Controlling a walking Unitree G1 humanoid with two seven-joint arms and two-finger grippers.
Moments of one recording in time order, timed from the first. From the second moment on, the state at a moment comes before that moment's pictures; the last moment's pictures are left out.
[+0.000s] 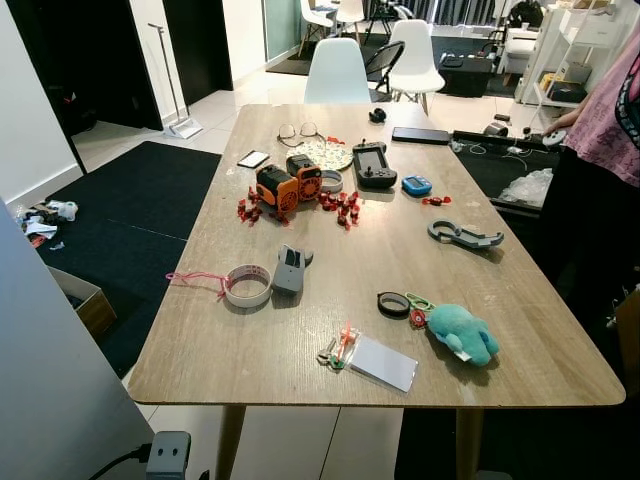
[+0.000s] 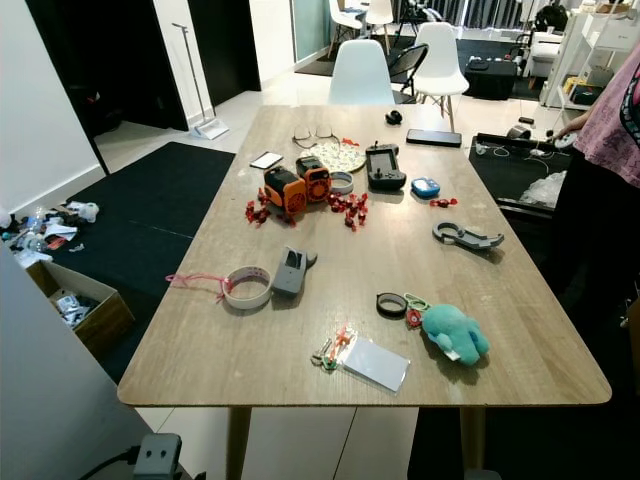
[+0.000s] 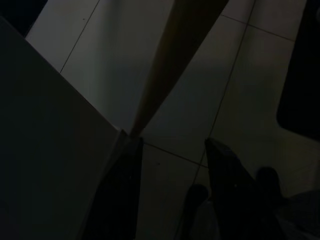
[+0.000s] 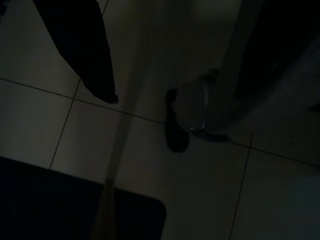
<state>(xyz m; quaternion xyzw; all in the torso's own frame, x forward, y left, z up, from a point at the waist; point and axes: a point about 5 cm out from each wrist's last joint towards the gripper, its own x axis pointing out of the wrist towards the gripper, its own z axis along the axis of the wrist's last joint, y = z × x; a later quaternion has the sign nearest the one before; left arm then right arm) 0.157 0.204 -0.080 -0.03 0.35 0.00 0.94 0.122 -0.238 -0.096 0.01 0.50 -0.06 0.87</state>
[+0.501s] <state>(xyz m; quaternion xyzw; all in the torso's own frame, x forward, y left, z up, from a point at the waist) 0.157 0.203 -0.082 -0.03 0.37 -0.01 0.93 0.131 -0.222 -0.098 0.03 0.50 -0.07 0.86</state>
